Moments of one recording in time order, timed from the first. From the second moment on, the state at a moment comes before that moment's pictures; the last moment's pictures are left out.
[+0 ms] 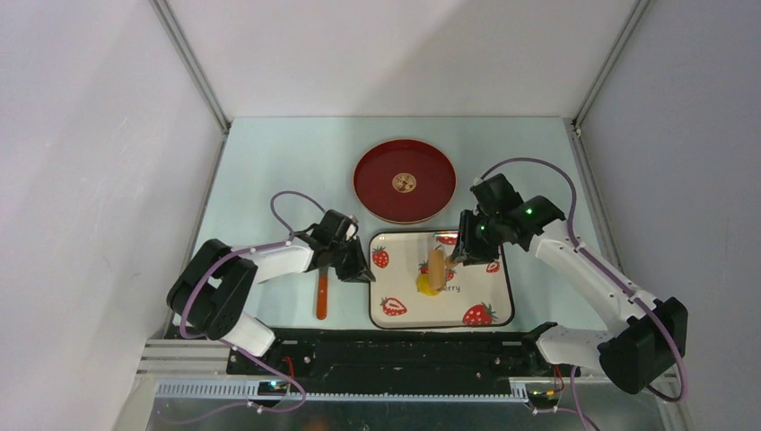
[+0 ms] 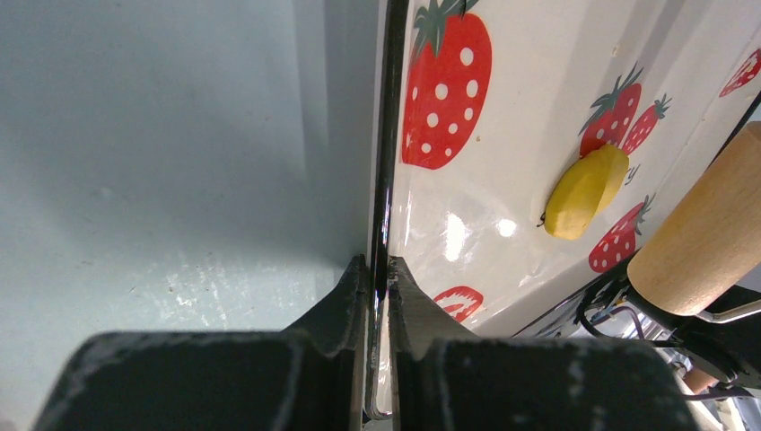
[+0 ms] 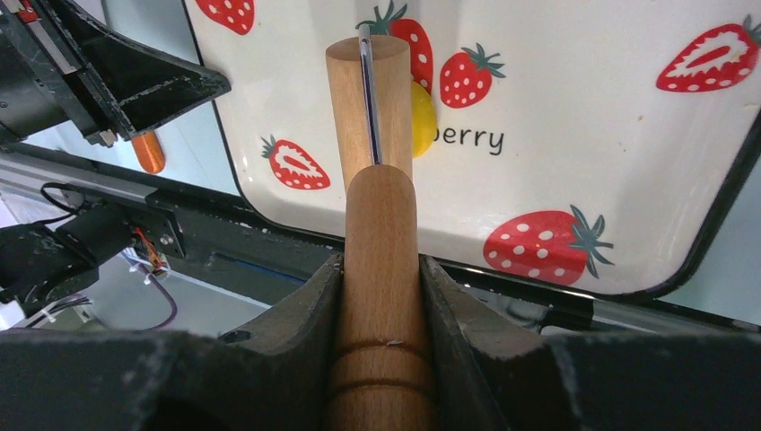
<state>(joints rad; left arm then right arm) -0.57 1.52 0.65 -0.19 0.34 -0.80 0.54 1.21 1.09 -0.98 -0.20 0.64</state>
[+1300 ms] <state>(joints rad) -0.57 1.52 0.65 -0.19 0.34 -0.80 0.81 1.50 1.26 -1.08 0.02 0.64</state>
